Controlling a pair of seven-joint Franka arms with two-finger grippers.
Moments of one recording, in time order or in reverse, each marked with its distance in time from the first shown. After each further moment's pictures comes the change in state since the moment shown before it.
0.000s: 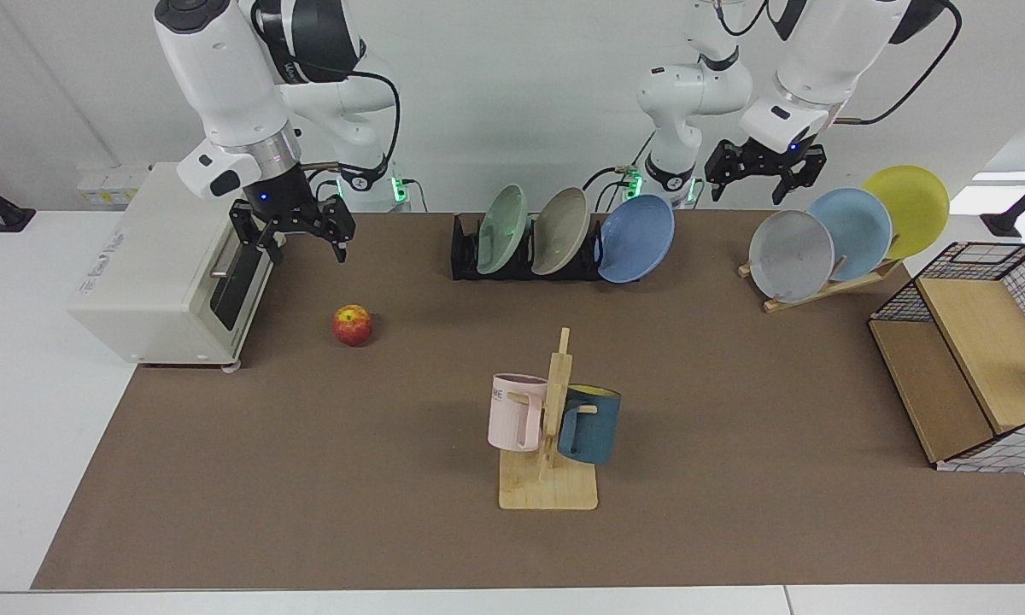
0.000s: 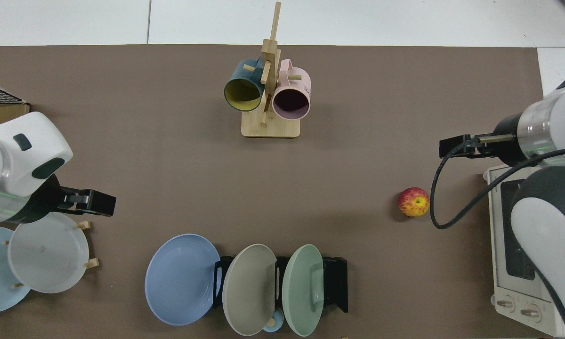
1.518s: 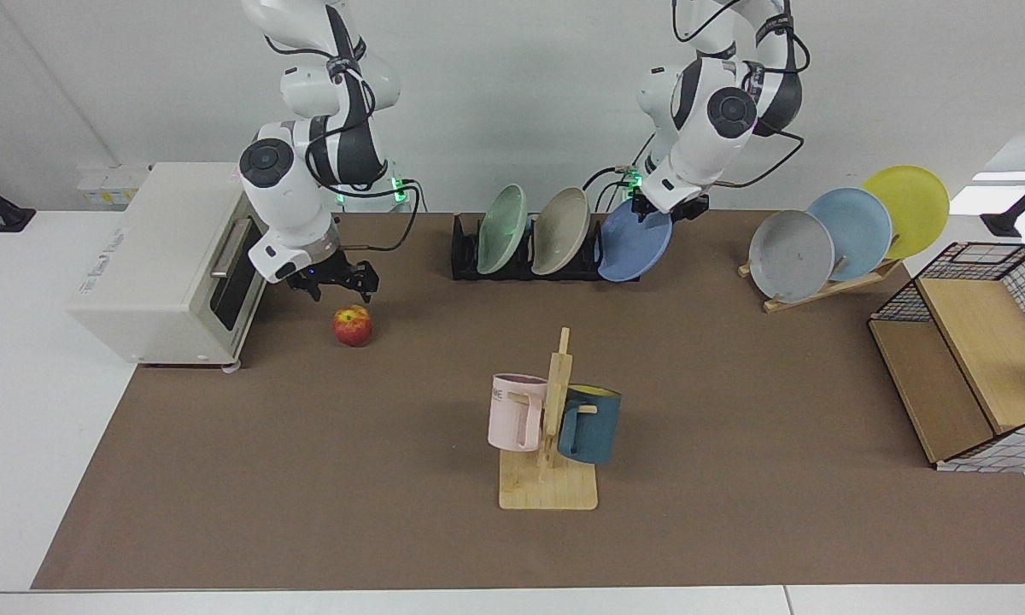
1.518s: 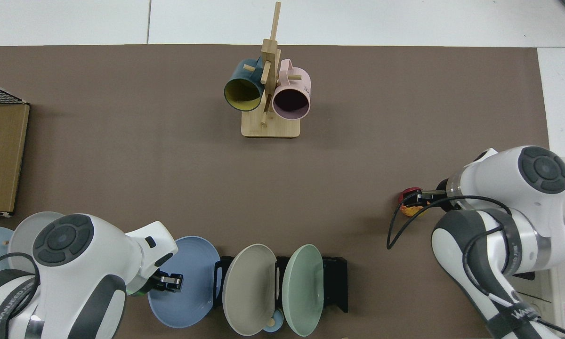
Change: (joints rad) left arm -0.008 -0.205 -0.143 -0.671 -0.179 0.273 0.000; right arm -0.004 -0.020 -0.007 -0.530 -0.001 0.359 0.043
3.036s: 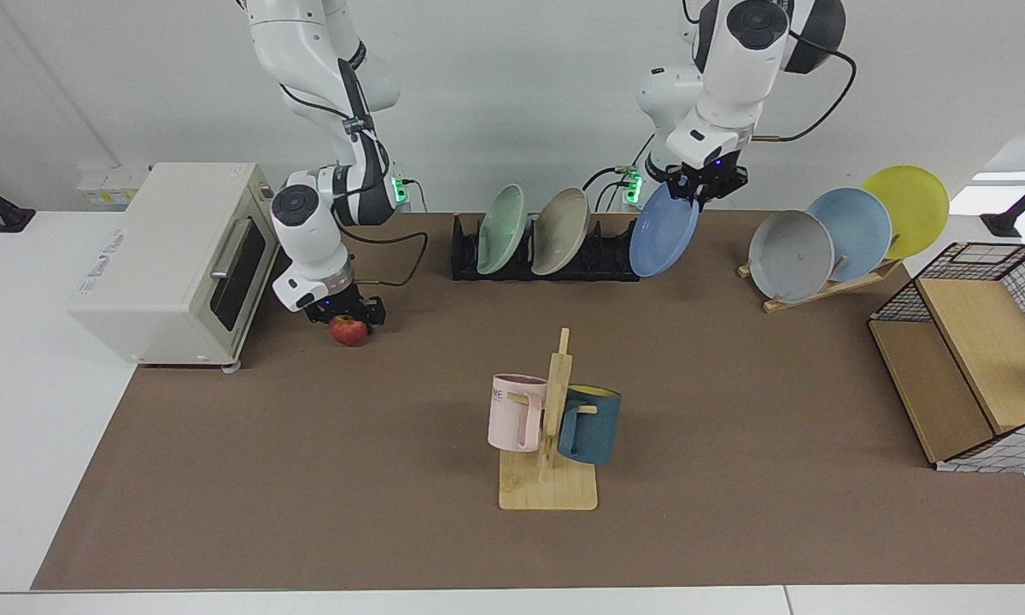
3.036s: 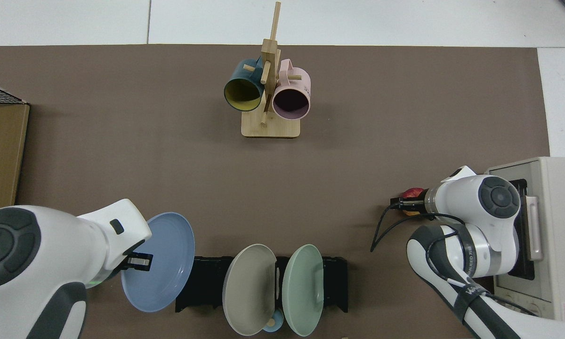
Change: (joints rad) left arm 0.019 -0.018 0.040 0.252 0.187 -0.080 -0.011; right arm -0.006 0.119 0.002 -0.151 0.001 0.336 0.001
